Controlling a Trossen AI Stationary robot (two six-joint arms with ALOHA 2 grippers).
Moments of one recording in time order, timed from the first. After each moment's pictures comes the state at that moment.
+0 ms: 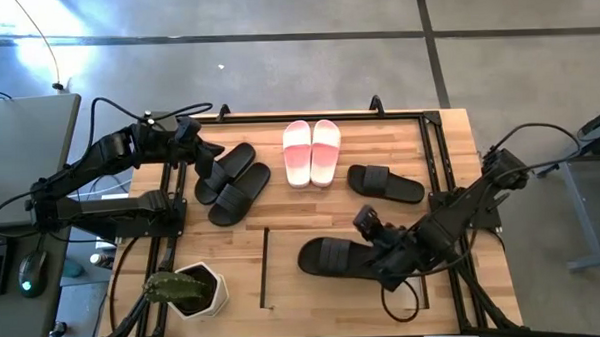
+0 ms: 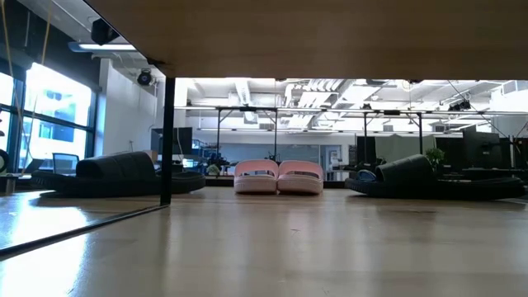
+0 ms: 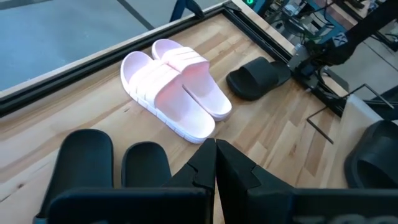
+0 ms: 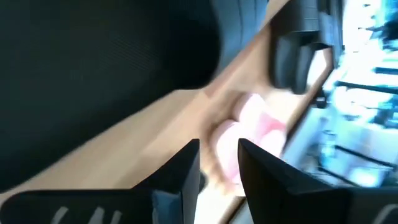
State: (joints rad) left arm 0.55 0.77 1.02 -0.84 0.03 -0.44; right arm 0.65 1.60 1.54 -1.25 0.65 -0.38
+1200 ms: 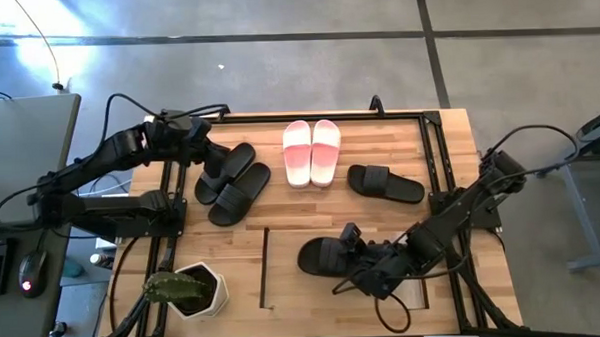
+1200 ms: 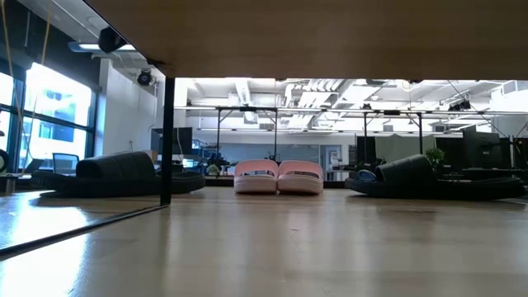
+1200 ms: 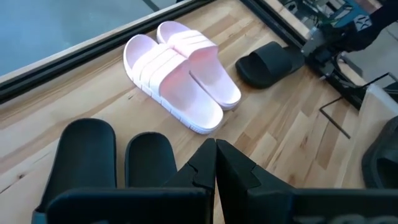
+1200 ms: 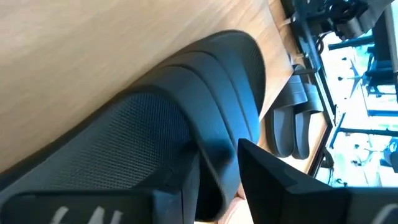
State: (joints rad) left arm 0.55 0.85 1.02 -0.84 0.03 -0.44; right arm 0.64 1.63 1.47 -0.85 0.54 -0.45
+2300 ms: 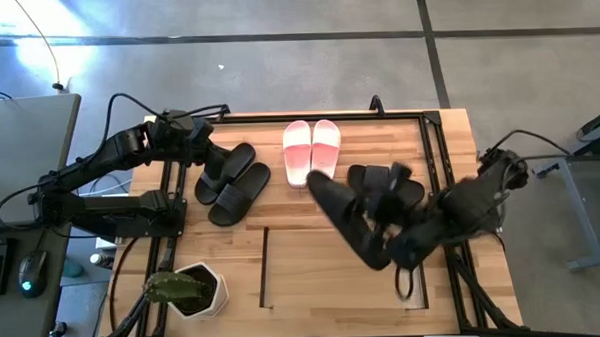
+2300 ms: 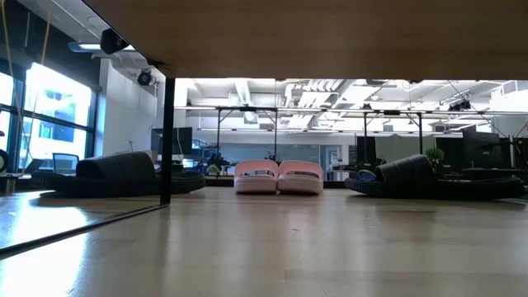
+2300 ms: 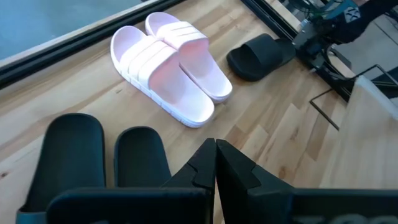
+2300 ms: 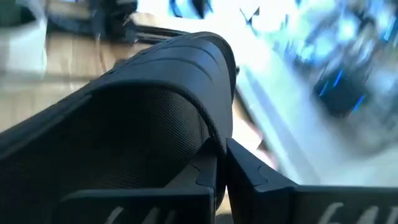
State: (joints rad) left arm 0.55 0.86 1.02 -0.84 0.09 -0.44; right arm 0.60 1.65 2.03 -1.46 0.94 0.62
